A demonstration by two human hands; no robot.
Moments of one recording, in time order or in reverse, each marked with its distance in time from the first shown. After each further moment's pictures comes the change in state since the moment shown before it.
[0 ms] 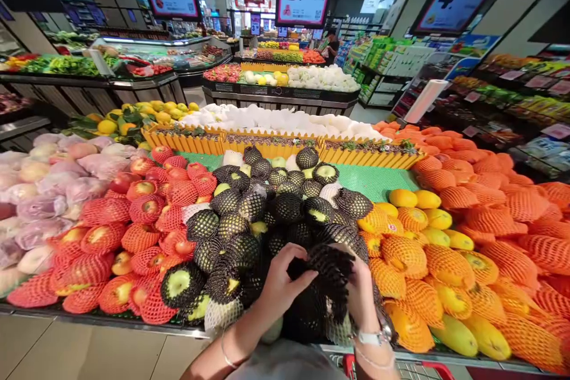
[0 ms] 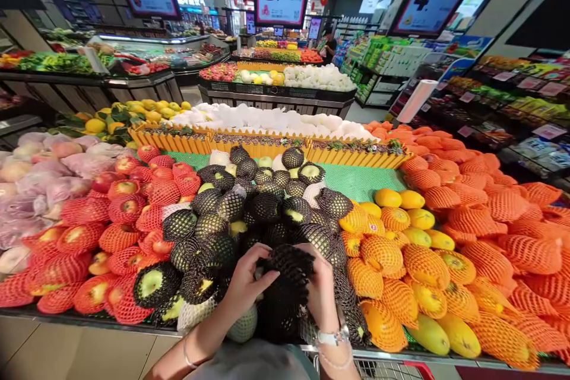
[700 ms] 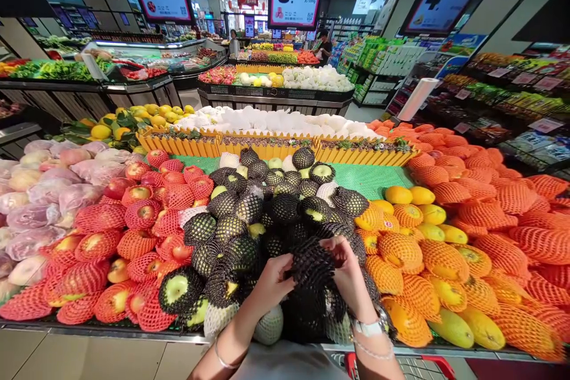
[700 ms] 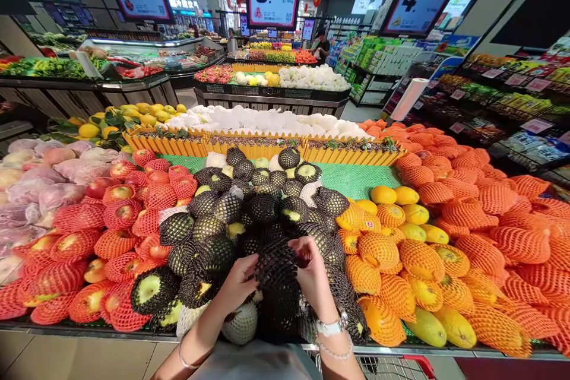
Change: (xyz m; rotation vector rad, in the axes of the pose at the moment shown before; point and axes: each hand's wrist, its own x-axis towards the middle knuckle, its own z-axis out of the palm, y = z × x) left_hand 0.000 -0.017 -0.020 -0.014 -0.177 -0.168; right_hand 0.009 0.012 0.015 0.299 0.043 0.209
